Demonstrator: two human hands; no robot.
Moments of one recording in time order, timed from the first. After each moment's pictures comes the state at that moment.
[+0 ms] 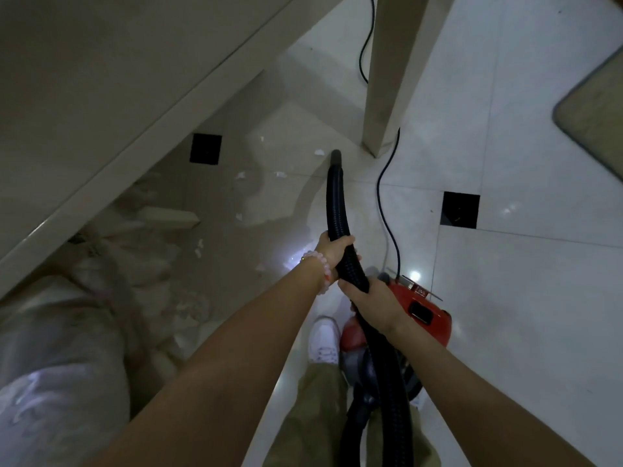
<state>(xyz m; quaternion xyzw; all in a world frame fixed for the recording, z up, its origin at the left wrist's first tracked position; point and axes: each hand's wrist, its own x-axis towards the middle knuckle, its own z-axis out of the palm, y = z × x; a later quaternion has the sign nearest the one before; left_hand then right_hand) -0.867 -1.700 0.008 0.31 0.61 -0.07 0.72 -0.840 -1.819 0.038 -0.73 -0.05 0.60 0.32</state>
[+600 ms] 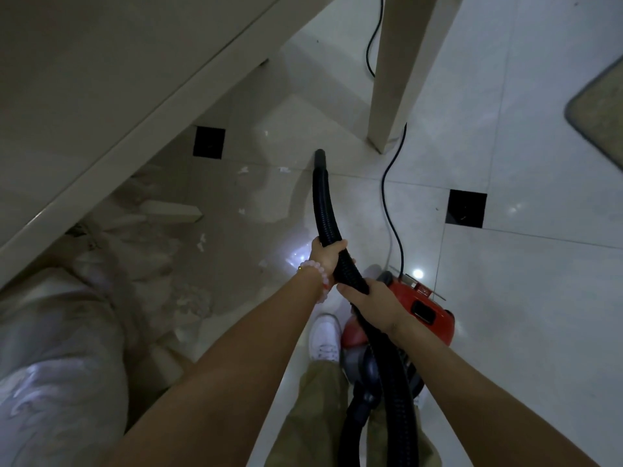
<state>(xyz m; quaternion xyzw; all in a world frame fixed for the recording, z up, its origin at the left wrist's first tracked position) -0.882 -1.707 0.006 0.28 0.64 -0.02 0.71 -0.837 -1.818 0.037 -0.70 -0.07 0.64 0.31</state>
